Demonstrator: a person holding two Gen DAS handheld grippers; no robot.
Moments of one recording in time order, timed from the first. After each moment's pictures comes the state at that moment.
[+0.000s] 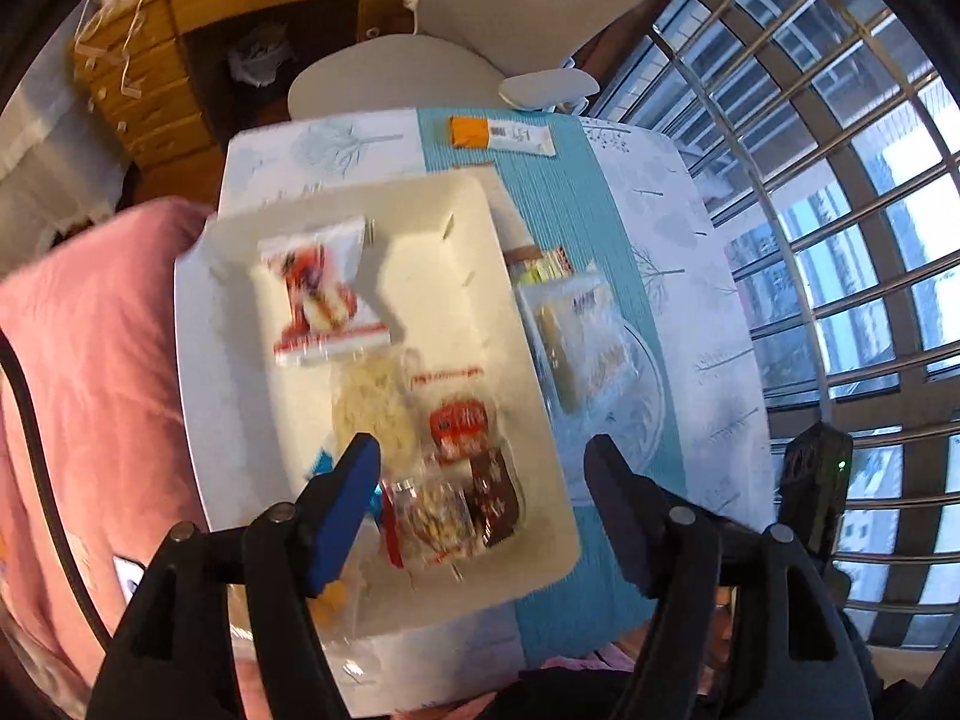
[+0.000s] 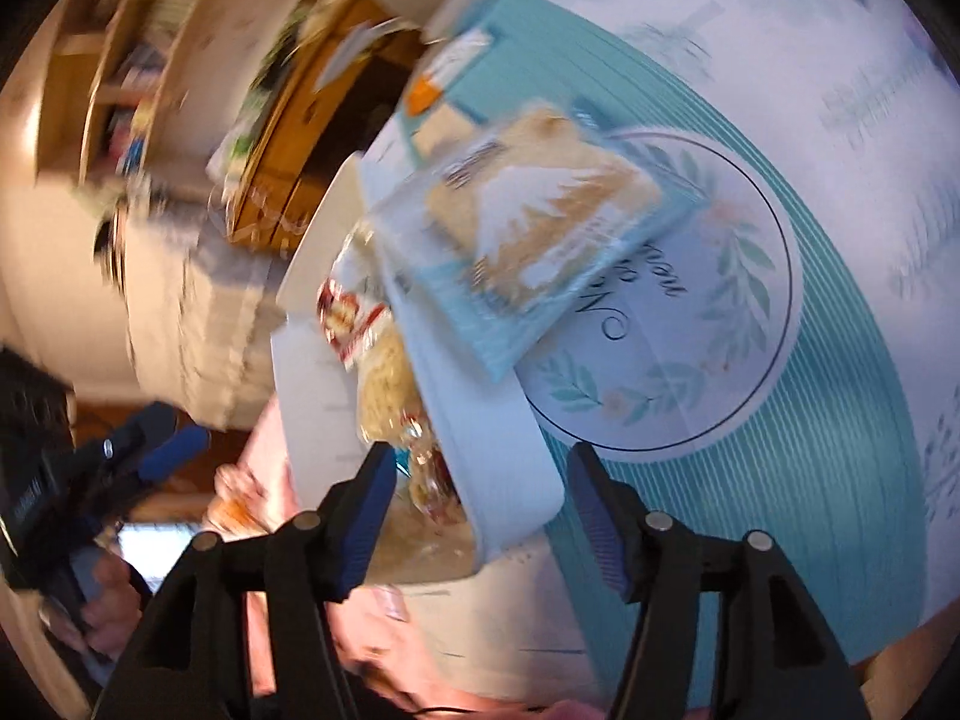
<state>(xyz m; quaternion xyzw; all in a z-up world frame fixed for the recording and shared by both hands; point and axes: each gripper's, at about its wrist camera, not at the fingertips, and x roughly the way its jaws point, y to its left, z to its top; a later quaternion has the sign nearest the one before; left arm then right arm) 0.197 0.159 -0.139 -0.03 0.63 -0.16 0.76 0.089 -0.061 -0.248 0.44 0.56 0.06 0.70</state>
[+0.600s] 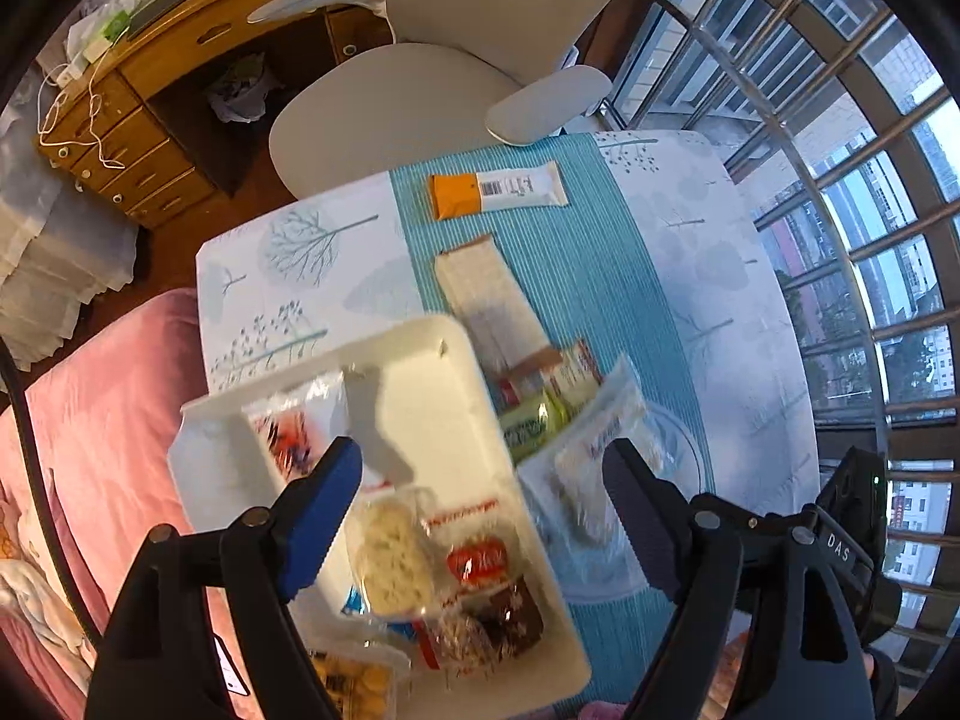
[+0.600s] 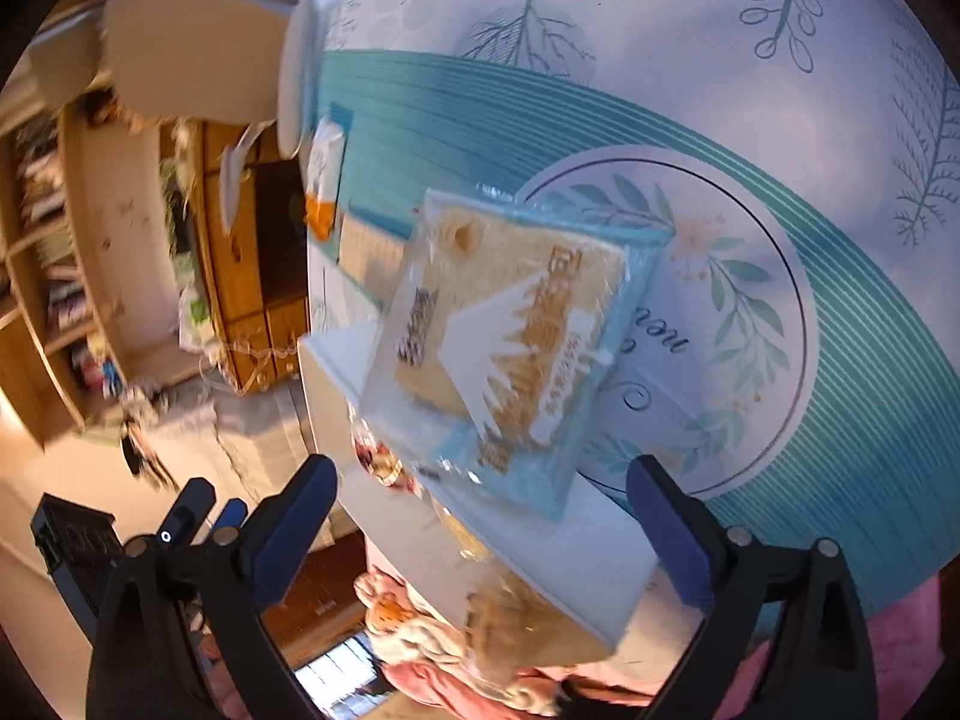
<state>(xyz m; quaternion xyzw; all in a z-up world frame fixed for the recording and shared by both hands) 0.321 0.082 -0.151 0.06 0.65 -0.14 0.75 0.154 -0.108 -0.273 0.62 0.55 -0.06 0.56</state>
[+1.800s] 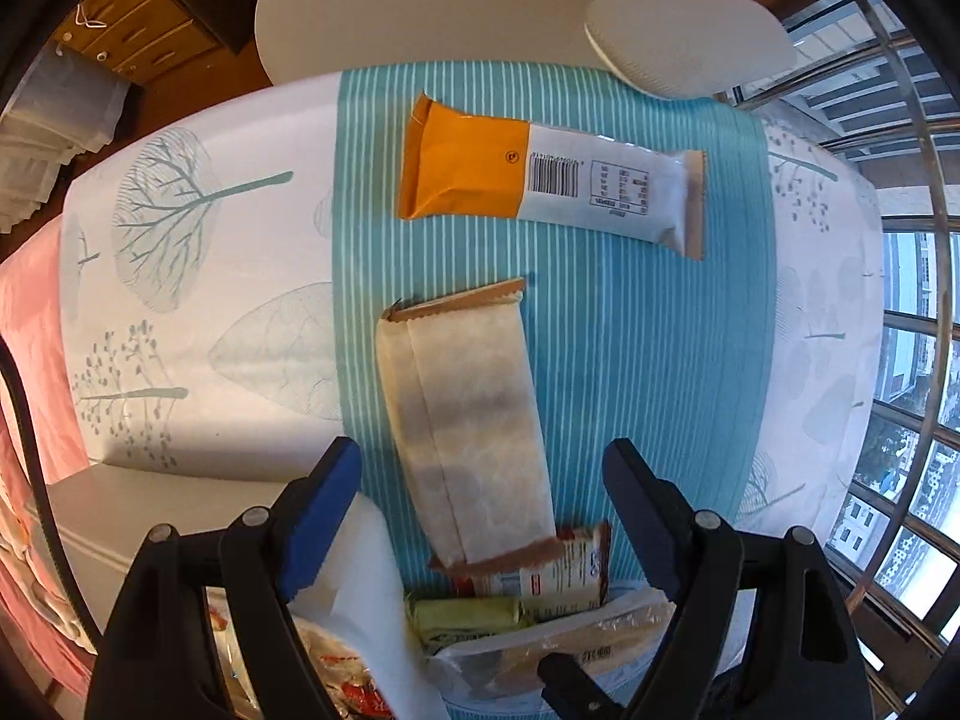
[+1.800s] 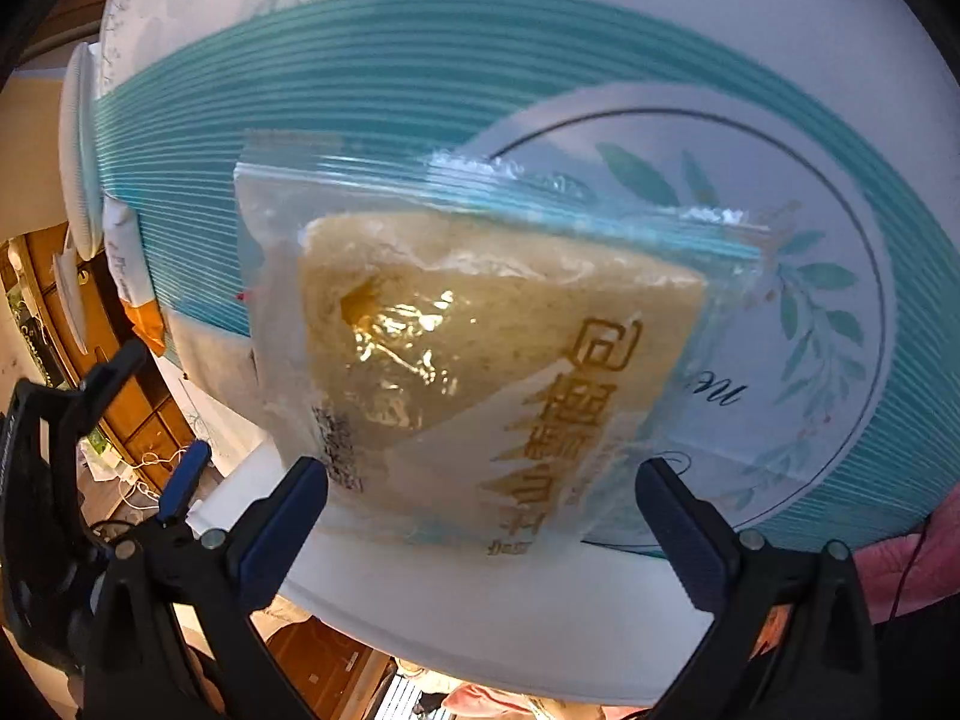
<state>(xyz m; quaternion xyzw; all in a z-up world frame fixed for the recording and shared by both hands) 0.455 0.031 -0.321 -0.03 0.76 -0.04 0.64 0.224 -0.087 -0.354 0.62 0.63 -0.20 0.43</state>
